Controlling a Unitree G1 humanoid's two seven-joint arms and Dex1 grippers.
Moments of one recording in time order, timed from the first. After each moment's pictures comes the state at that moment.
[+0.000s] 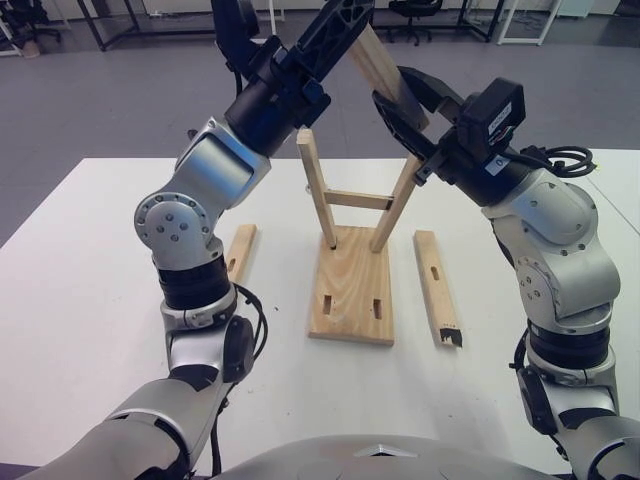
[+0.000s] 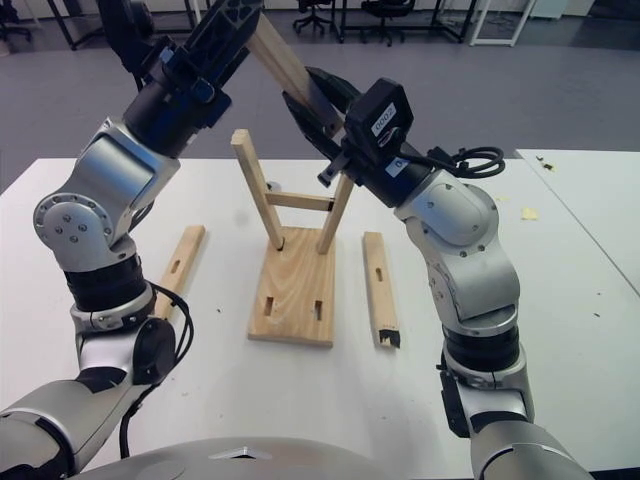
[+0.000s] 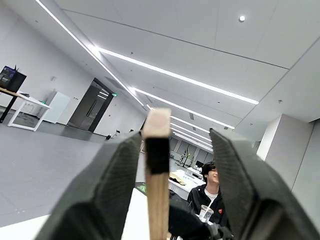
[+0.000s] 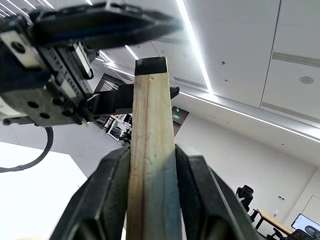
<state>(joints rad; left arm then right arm) -0.80 0.10 0.24 -0.27 -1.36 0.80 -0.06 -0.54 -0.42 0.03 -0.56 0.30 0.38 0.46</state>
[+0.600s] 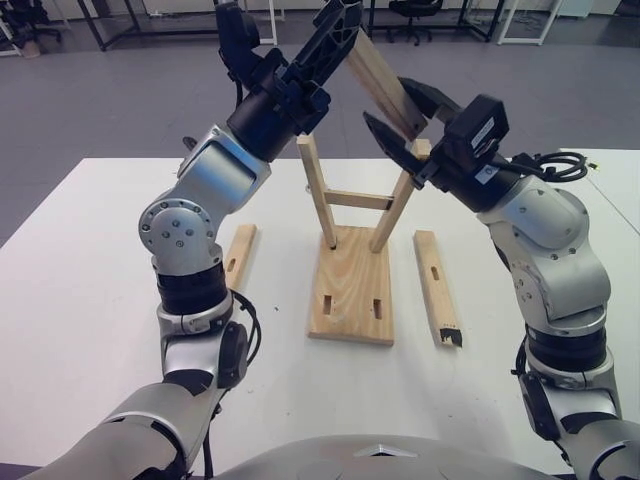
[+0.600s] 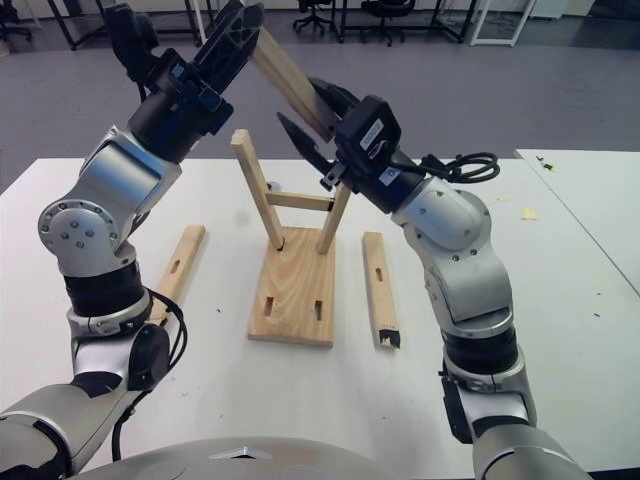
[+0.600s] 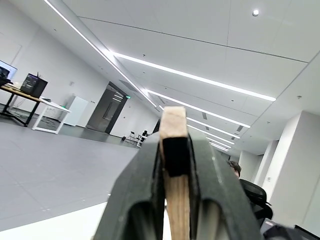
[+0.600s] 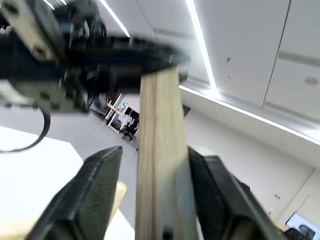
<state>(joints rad) -0.76 0.16 0.22 -0.30 -1.30 0.74 -0.05 -0.49 -0.44 0.07 -0.54 0.23 0.36 0.48</state>
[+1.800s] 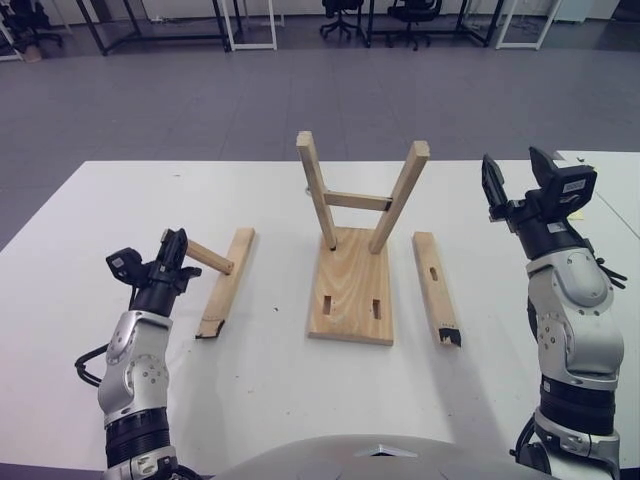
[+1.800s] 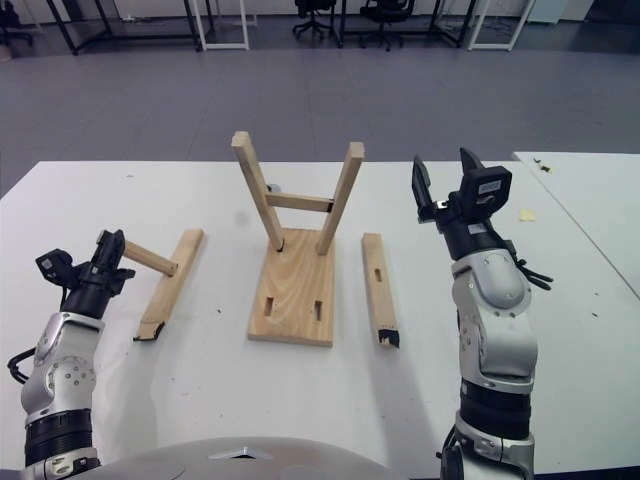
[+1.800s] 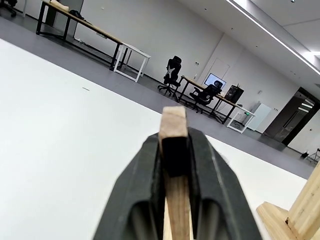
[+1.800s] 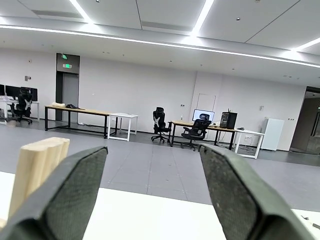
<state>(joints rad) 0.02 0.22 0.40 -0.03 -0.63 0.16 -0.38 -0.14 -0.31 -0.25 -0.41 0.24 0.28 0.21</state>
